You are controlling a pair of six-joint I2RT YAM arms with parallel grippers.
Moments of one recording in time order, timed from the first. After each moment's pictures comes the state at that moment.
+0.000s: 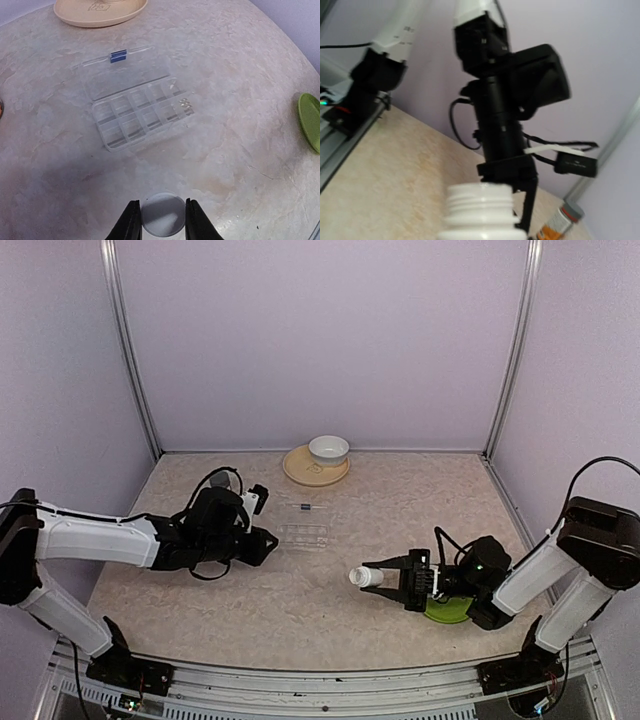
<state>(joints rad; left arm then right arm) -0.82 1.45 0.74 0.06 -0.12 -0.33 0.88 1.59 0.25 1.55 -0.66 -0.50</state>
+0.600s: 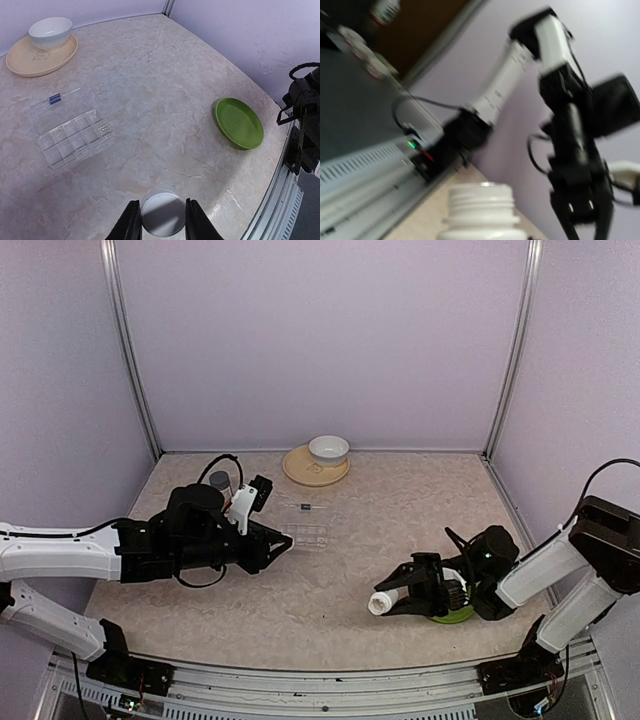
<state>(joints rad) -1.00 1.21 0.74 0.02 -0.07 -0.36 0.81 1.53 0.28 1.56 -1.11 -0.52</state>
